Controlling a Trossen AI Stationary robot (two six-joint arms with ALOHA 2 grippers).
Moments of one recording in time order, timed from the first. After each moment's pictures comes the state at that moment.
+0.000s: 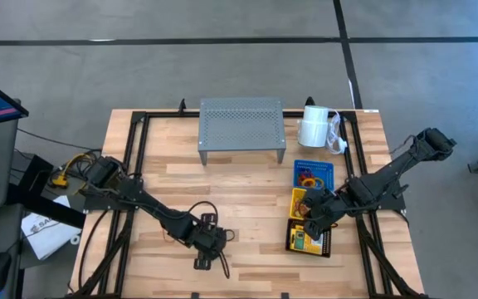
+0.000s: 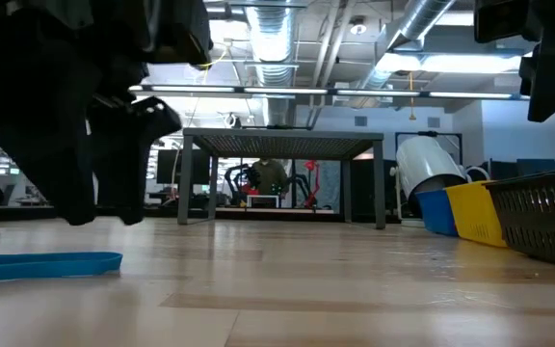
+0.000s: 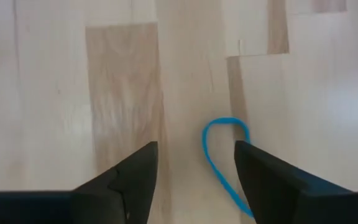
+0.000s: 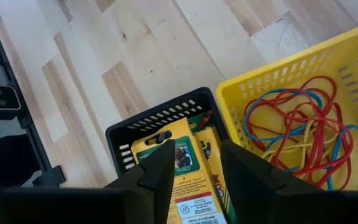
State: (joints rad) left arm -0.54 1.85 1.12 -0.44 -0.14 -0.42; right arm 0.55 1.19 0.83 -0.72 0.19 1.10
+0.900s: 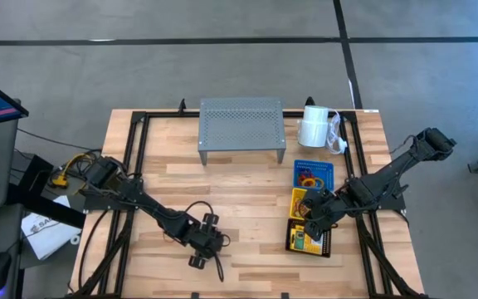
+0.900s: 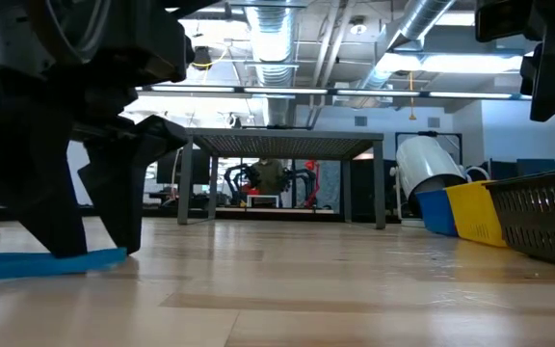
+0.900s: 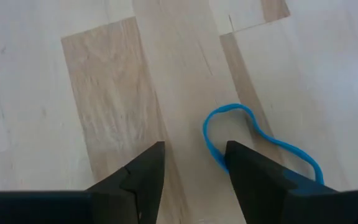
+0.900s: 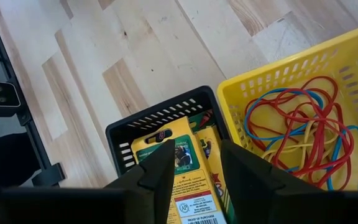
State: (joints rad) left arm -0.55 1.85 0.99 -0.25 -0.16 -0.21; right arm 0.56 1.19 0.83 -0.73 0.19 1.09
